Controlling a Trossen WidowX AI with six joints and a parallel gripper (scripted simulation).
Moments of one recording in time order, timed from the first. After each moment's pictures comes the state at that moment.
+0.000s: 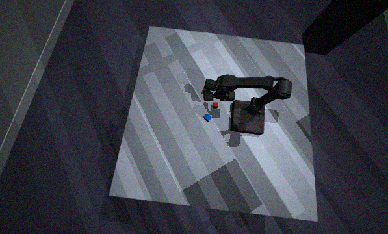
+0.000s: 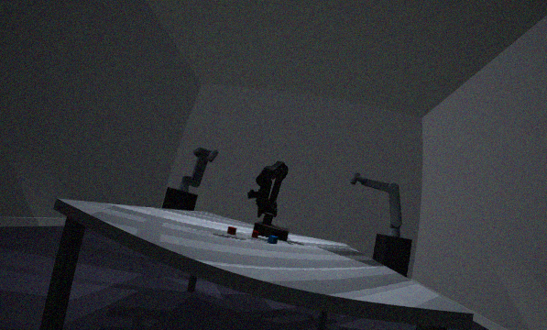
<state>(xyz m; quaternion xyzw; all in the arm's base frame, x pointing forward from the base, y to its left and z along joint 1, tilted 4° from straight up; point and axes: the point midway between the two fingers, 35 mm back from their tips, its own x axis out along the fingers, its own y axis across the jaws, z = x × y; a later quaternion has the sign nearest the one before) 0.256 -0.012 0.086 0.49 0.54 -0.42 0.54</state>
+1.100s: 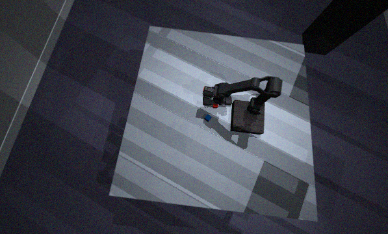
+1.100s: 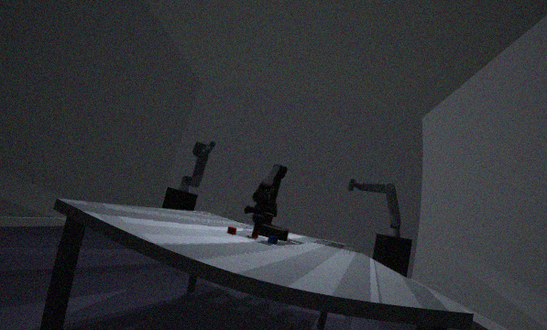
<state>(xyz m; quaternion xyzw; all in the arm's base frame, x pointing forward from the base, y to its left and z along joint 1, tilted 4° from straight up) 0.255 -0.006 0.003 0.48 0.54 -0.42 0.54</state>
